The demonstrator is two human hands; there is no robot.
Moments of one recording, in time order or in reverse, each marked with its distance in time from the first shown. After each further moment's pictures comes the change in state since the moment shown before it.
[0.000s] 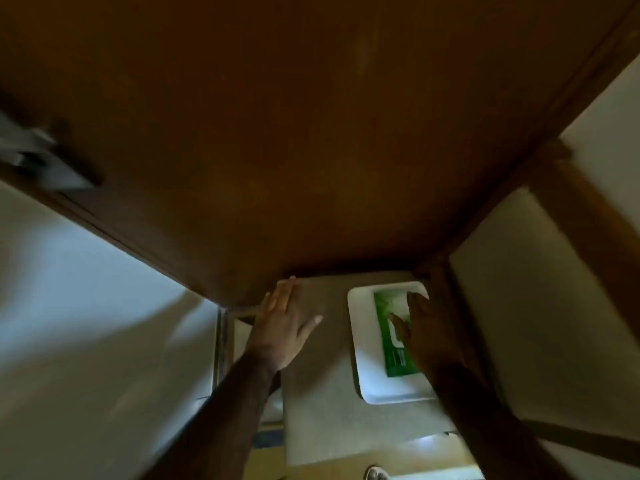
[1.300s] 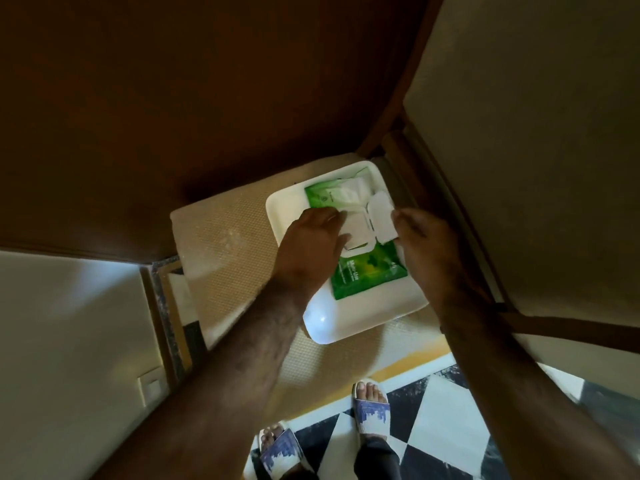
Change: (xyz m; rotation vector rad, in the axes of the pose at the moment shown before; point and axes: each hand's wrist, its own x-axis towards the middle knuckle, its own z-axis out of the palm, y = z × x) left_hand 0.094 0.142 0.152 -0.060 -0.009 0.415; right_hand 0.030 0.104 0.095 0.909 0.055 0.452
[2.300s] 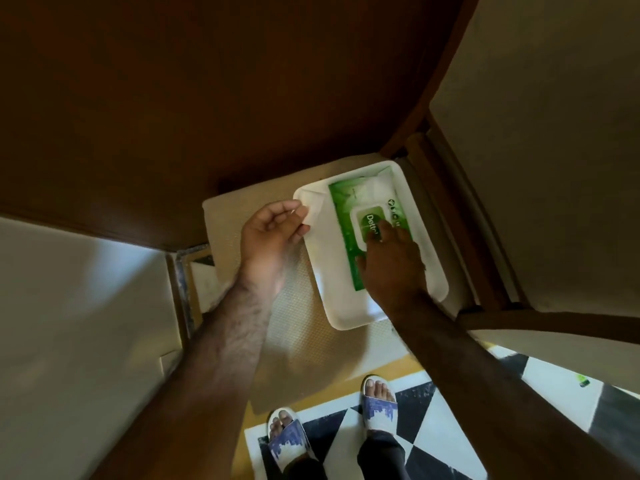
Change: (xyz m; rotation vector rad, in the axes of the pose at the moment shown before) left_hand -0.052 -0.038 -0.048 -1.554 0.478 -0.656; right_hand -0.042 -0.015 0.063 -1.036 -0.133 -0.373
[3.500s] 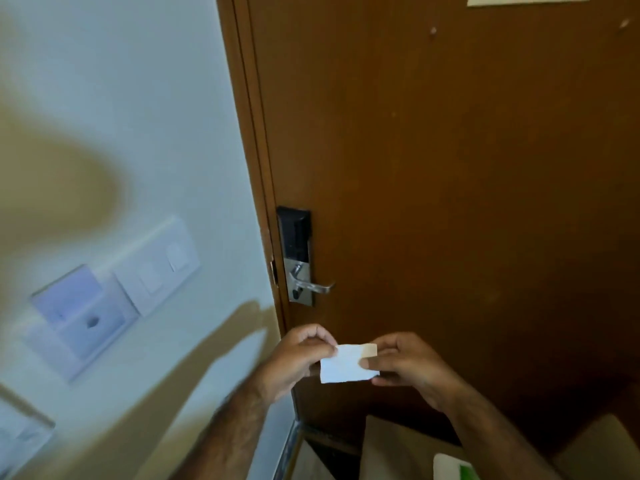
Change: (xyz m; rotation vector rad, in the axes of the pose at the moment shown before) left_hand -0.259 0.432 -0.201 0.358 -0.041 0.262; right_hand -0.184 -0.301 -0.441 0.930 -0.476 -0.458
